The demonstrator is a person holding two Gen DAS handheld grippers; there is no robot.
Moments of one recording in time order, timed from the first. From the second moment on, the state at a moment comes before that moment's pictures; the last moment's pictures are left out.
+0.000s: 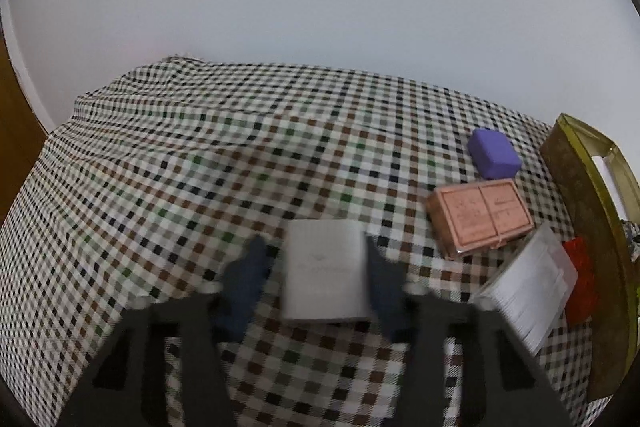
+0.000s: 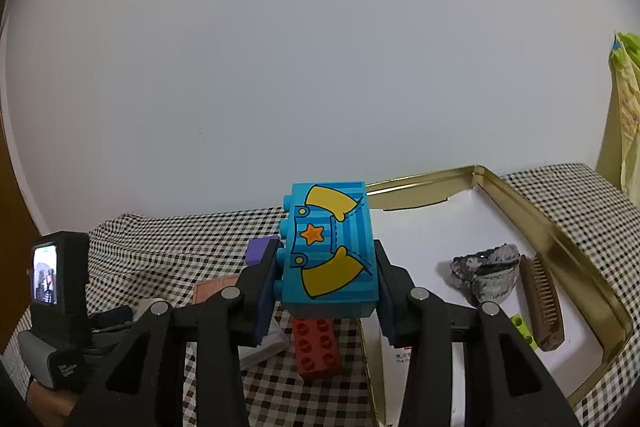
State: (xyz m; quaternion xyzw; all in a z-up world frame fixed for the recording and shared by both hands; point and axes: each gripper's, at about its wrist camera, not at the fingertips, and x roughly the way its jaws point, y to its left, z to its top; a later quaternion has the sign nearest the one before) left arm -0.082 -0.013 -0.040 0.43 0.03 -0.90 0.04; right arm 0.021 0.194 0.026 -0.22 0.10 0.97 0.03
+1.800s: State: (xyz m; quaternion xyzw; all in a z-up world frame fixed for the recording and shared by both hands) left arm -0.020 0.072 0.009 0.22 0.03 -0.97 -0.12; right arm 0.049 0.293 0.048 -0.17 0.06 0.98 0.09
